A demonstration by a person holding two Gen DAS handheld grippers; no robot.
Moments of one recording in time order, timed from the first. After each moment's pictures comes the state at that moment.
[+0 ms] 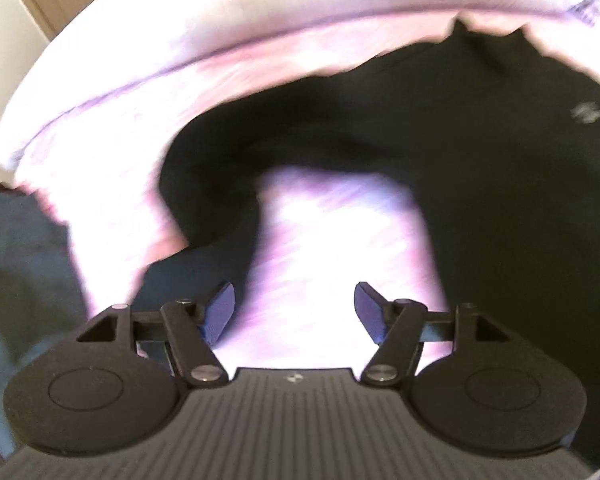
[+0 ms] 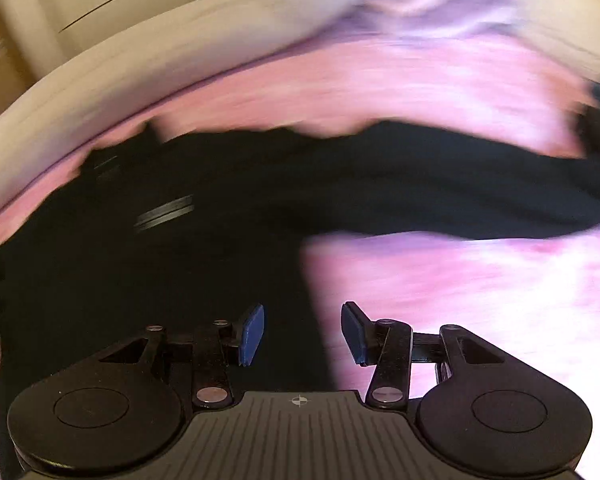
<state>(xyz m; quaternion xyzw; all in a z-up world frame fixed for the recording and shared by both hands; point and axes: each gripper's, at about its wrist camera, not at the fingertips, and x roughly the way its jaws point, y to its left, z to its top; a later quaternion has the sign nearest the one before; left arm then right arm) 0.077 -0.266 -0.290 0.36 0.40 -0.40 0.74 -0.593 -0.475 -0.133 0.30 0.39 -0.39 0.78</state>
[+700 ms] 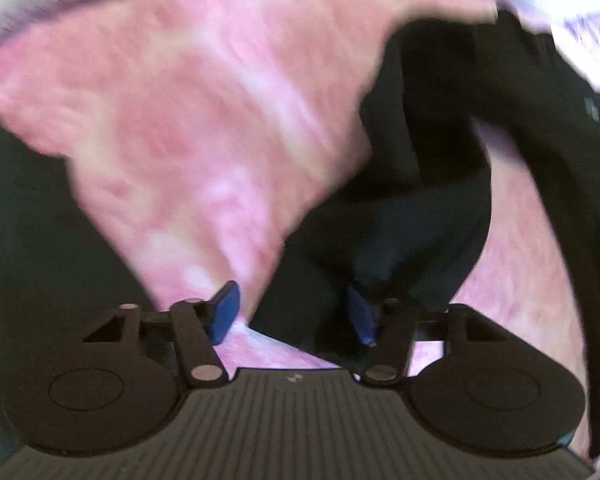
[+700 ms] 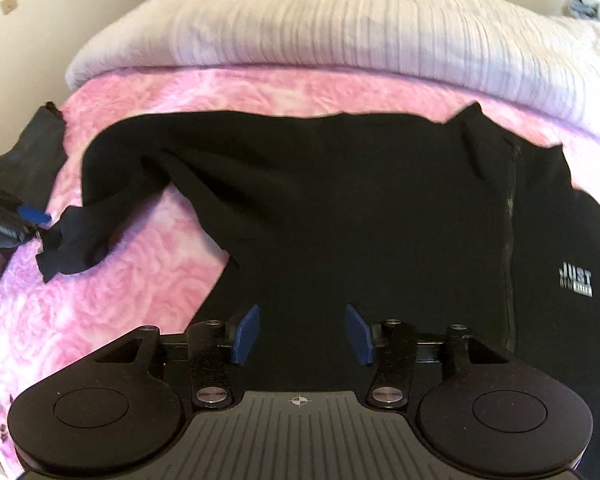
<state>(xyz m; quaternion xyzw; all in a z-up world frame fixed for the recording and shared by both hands) 0.252 -0.215 -0.344 0.30 0.51 -0.47 0.66 -0.331 -0.292 -0.149 0.14 0.48 -0.13 0.86</state>
